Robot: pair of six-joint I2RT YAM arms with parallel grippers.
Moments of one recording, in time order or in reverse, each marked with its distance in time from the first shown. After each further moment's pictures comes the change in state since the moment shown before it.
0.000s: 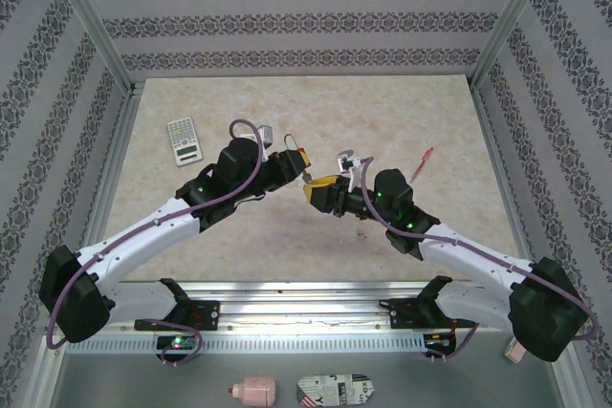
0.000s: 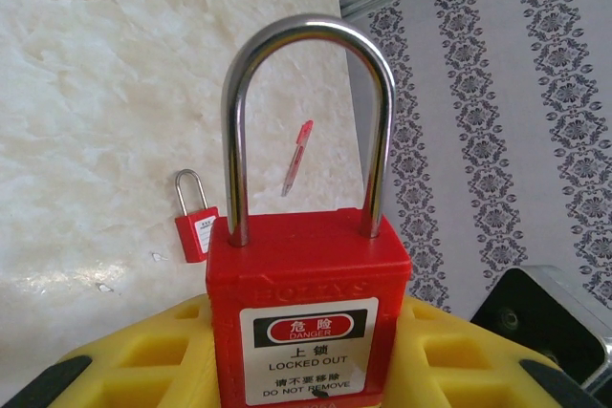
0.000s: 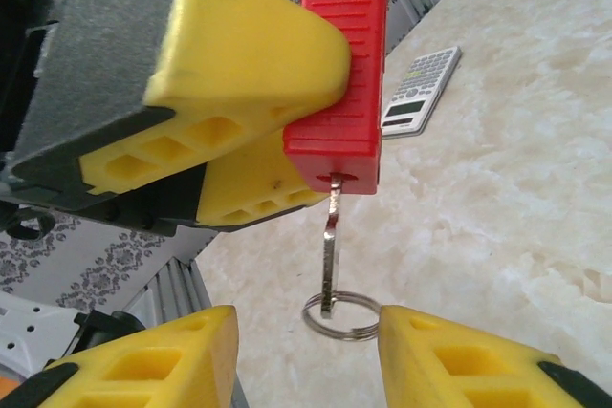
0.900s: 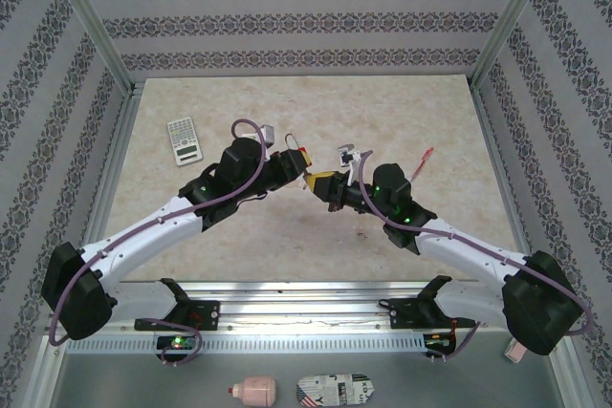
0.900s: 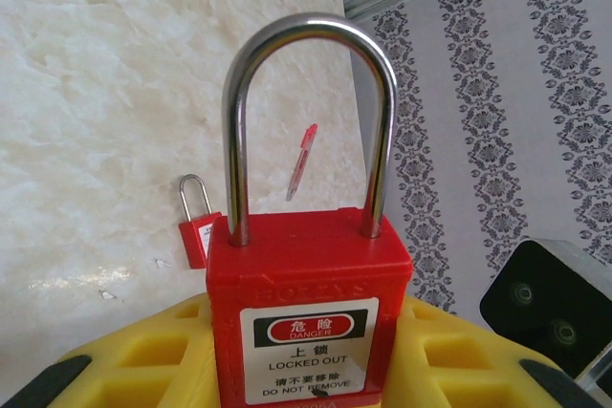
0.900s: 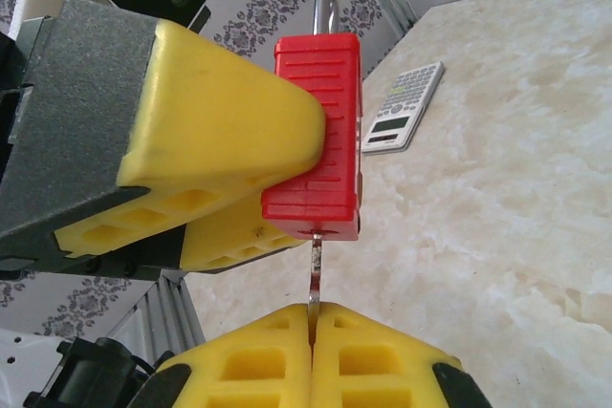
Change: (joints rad) left arm -0.008 0.023 0.000 0.018 -0.011 0.000; right arm -0.025 0.049 0.030 0.024 0.007 0.011
